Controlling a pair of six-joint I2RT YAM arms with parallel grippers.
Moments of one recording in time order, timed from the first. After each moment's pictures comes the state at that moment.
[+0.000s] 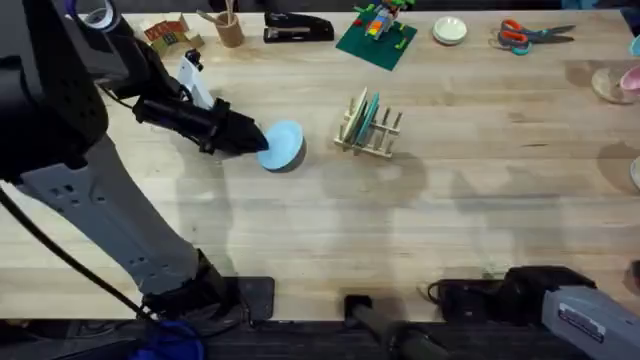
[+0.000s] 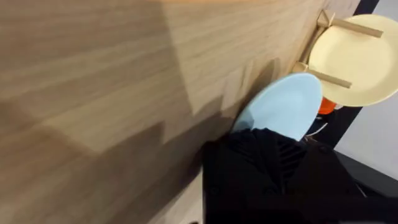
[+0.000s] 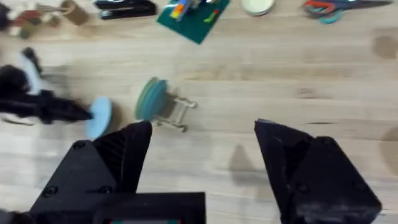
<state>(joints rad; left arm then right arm) 0.32 2.10 1.23 -1.15 0.89 0.38 0.00 1.04 1.74 -1.41 -0.16 0.11</state>
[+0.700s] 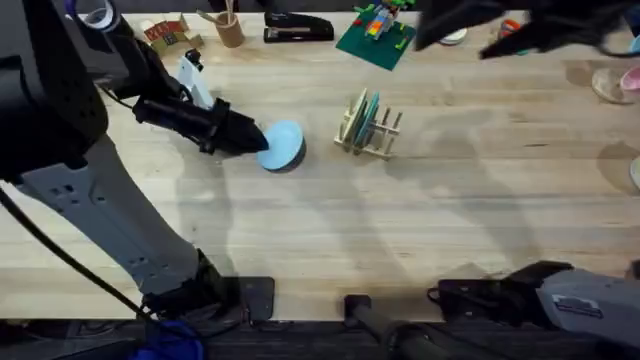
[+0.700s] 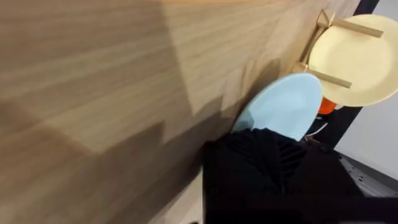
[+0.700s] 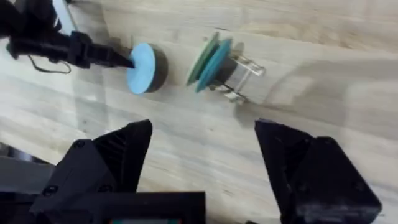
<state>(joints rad) 0.32 2.10 1.23 -1.15 0.89 0.38 0.36 1.38 1.74 -1.36 -0.19 0.31</state>
